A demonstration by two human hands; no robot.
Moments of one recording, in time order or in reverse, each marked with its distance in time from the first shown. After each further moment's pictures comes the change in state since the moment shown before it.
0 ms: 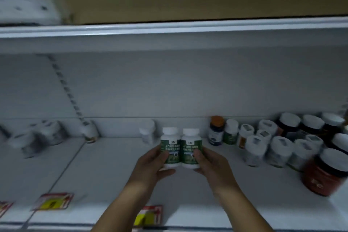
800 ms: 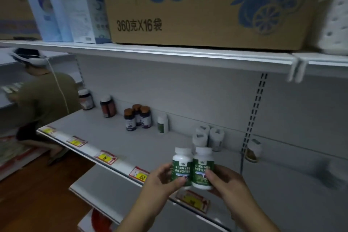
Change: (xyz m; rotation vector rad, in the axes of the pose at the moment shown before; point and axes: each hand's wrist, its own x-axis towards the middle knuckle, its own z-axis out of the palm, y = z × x) left_hand -0.118 0.088 -0.440 0.085 0.360 0.093; right_hand -0.063 -0.015 0.450 0.013 -0.425 0.039
